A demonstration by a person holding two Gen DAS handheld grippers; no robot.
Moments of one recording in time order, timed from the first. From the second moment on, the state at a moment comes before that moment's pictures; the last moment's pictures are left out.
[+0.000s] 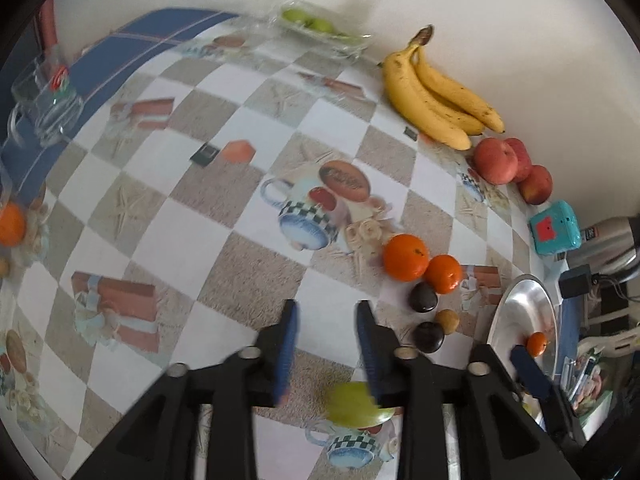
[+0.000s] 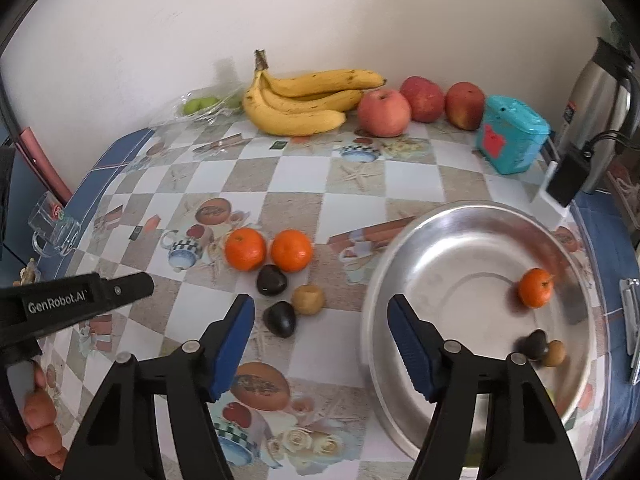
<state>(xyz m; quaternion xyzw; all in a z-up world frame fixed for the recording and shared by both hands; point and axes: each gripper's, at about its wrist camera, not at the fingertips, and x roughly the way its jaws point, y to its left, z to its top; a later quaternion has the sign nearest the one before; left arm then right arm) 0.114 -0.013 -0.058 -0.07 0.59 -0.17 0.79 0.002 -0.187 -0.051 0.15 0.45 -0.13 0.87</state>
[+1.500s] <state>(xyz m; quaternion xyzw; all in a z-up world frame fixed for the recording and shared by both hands) 0.091 -0.057 -0.107 -0.08 0.67 -0.25 0.70 -0.002 -0.204 -0.047 0.19 0.45 -0.16 0.86</state>
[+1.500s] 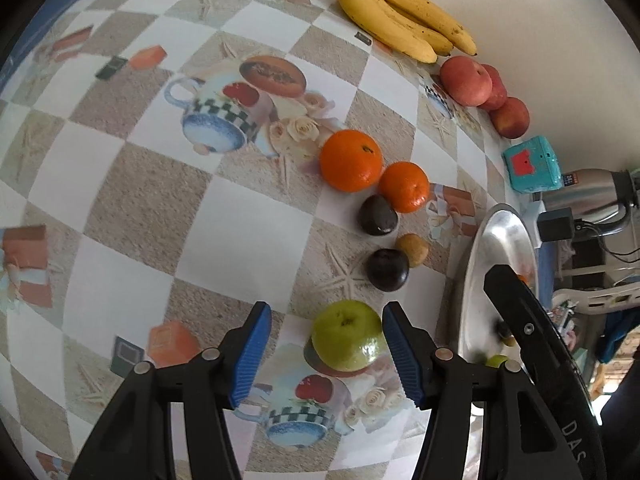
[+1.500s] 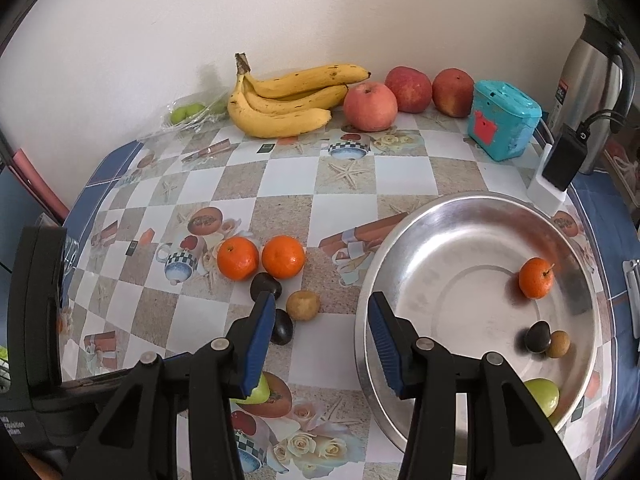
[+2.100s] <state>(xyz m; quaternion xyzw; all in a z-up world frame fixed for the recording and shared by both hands) 0.091 -0.055 -0.104 -0.10 0.67 -0.26 0.69 -0.004 -0.206 -0.048 0.20 0.44 -0.16 0.86</state>
